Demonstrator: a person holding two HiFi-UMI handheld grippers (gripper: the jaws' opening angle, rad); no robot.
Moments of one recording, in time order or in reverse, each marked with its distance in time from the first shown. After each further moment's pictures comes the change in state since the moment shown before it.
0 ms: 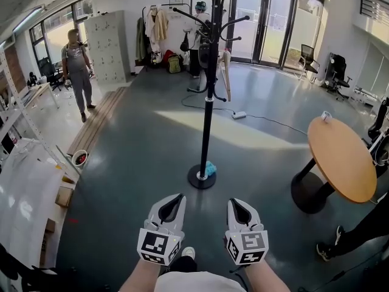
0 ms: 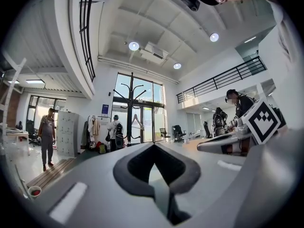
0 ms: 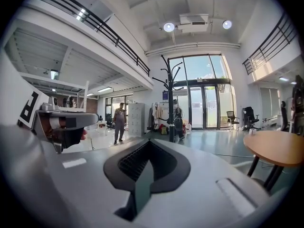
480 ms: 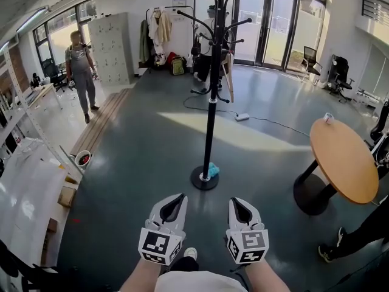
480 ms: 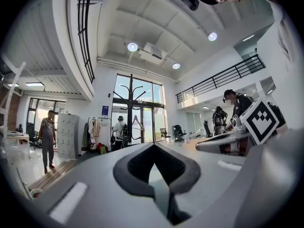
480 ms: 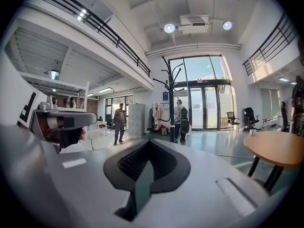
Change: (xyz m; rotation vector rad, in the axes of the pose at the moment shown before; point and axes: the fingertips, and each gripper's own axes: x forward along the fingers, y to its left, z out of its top) left arm -0.010 -0.002 0.005 0.022 -0.003 0.003; right arm -0.003 0.006 0.003 -0.001 -0.010 0.000
